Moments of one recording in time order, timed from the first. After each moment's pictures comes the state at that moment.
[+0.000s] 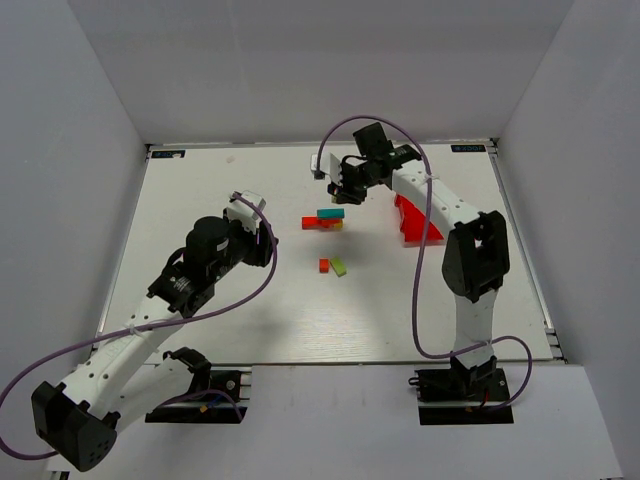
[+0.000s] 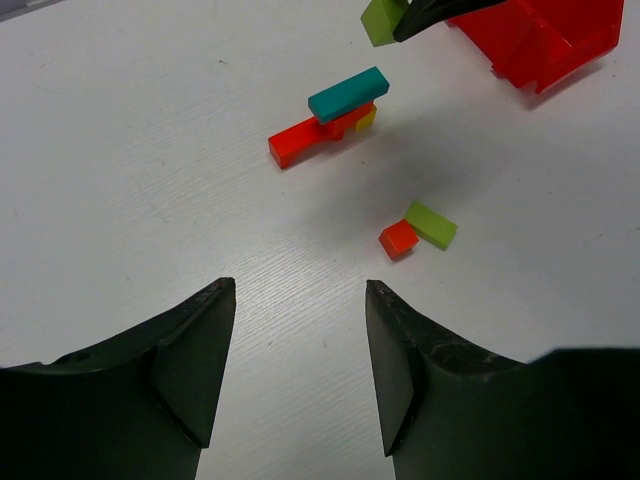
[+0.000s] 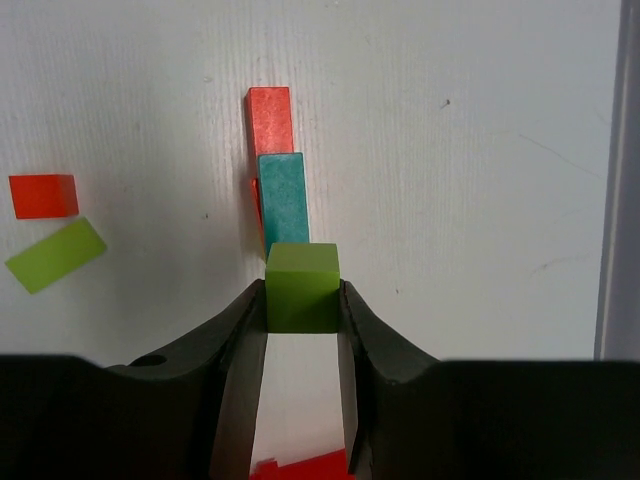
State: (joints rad) left arm -0.55 0.88 0.77 -0.24 -0.02 -0.05; right arm 0.51 2.00 1.83 -0.75 -0.50 -0.99
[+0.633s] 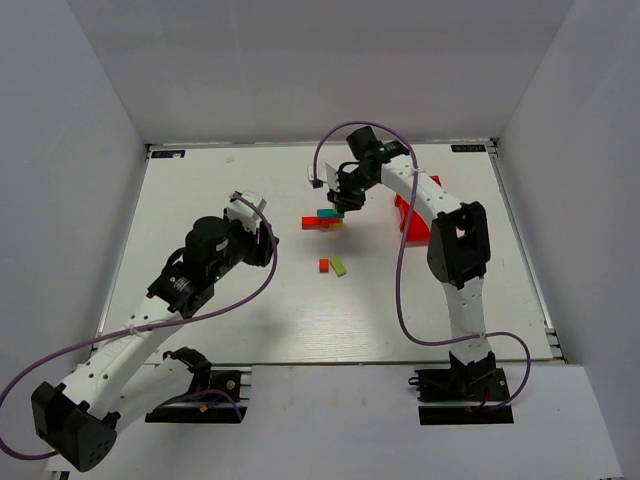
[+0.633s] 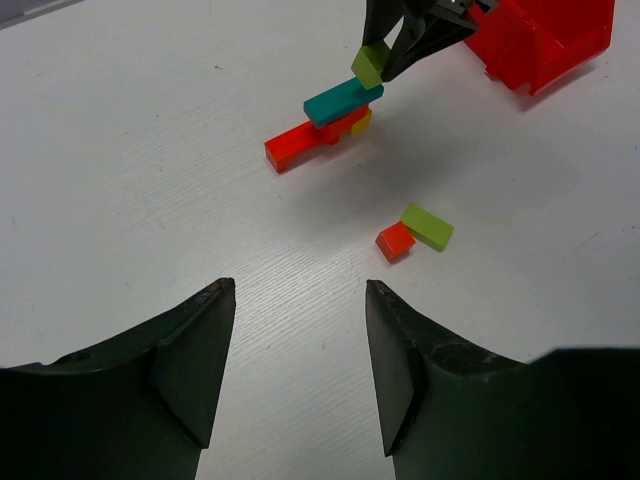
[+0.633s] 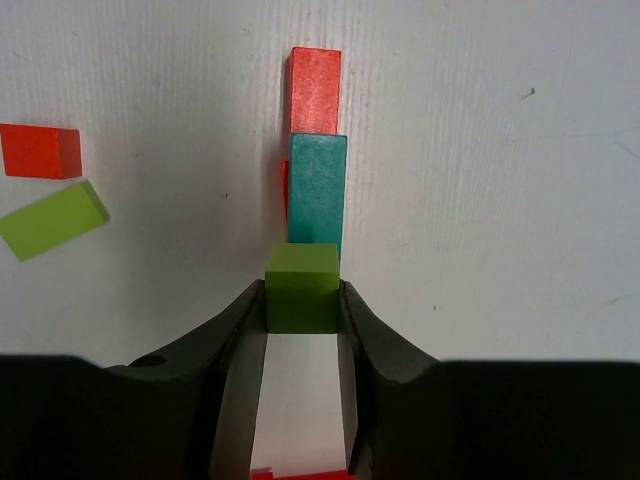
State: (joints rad) left arm -0.55 0.87 0.77 -0.23 0.00 -0.04; right arm 0.50 2.17 2.00 -0.95 -0.53 -1.13
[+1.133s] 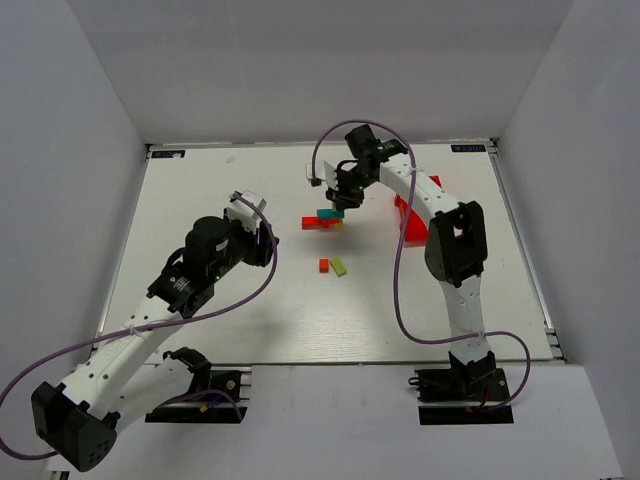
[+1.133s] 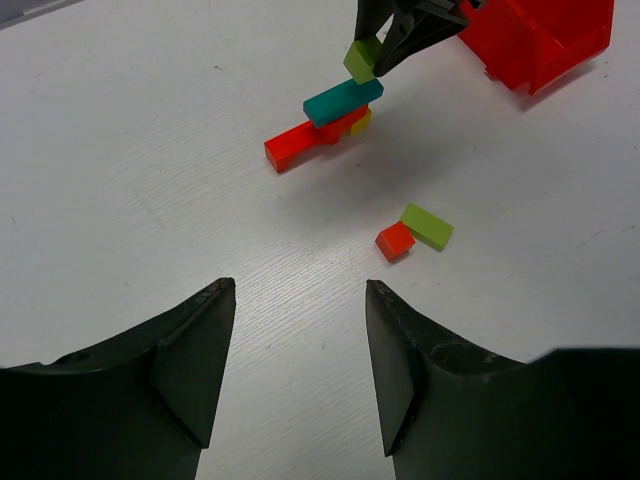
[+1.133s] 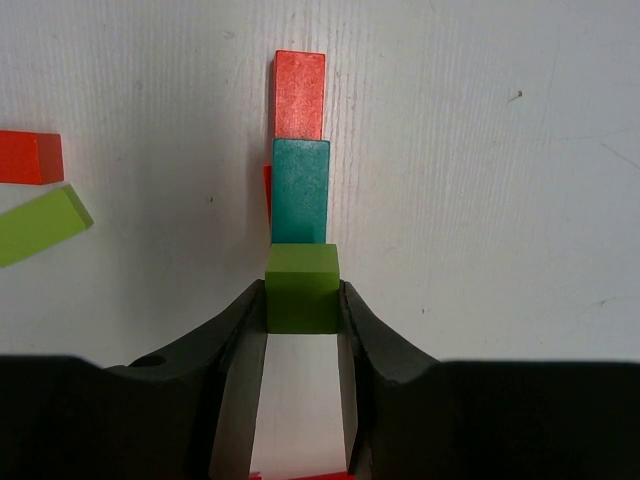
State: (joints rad) left arm -0.55 0.87 0.77 -0.23 0.00 -0.04; right arm 0.50 2.20 2.04 -0.96 -0.52 -1.13
